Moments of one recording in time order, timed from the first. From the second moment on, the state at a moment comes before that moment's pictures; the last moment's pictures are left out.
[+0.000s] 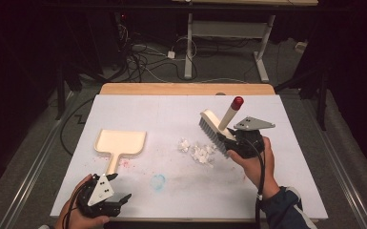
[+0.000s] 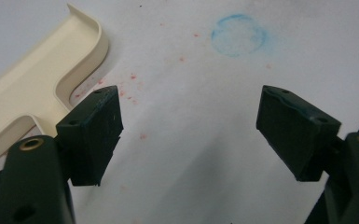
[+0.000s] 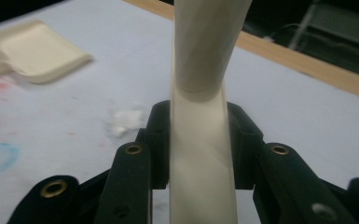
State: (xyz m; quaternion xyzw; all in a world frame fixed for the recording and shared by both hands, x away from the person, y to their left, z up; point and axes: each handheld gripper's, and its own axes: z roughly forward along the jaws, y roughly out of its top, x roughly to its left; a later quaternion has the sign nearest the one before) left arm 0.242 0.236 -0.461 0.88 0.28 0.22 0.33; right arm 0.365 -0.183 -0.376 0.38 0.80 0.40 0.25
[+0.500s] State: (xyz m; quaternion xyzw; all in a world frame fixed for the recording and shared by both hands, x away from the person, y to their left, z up) left arm 0.242 0.234 -0.462 0.88 0.27 0.22 0.32; right arm 0.390 -0.180 -0.416 0.39 0.81 0.31 0.30
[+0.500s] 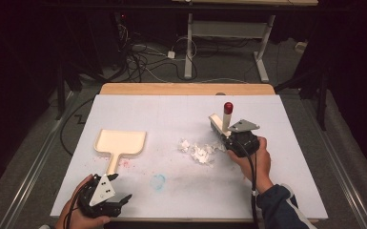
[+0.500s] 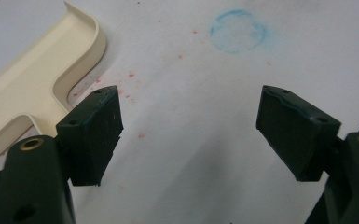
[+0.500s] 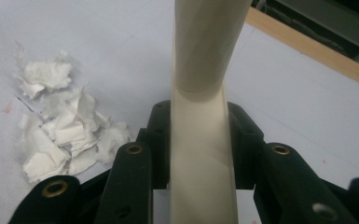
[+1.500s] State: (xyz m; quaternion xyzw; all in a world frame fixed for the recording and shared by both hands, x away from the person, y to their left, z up) left arm 0.242 0.234 -0.463 0.88 0.27 0.22 0.32; right arm 0.375 -0.148 -0.414 0.35 0.82 0.35 0.29
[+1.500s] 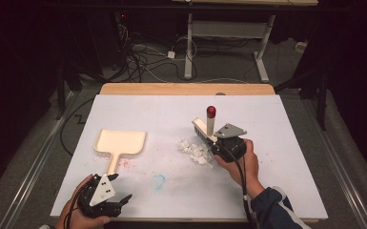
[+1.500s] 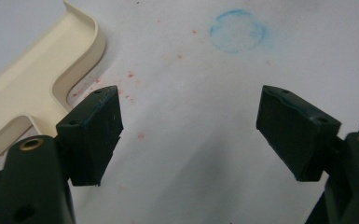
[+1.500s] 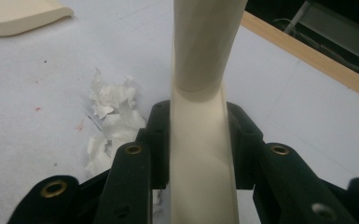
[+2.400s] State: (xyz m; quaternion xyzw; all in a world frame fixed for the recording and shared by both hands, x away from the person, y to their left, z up) left arm 0.246 0.231 -0.467 0.88 0.28 0.21 0.32; right arm 0.424 -0.111 -0.426 0.09 0.88 0.37 0.29
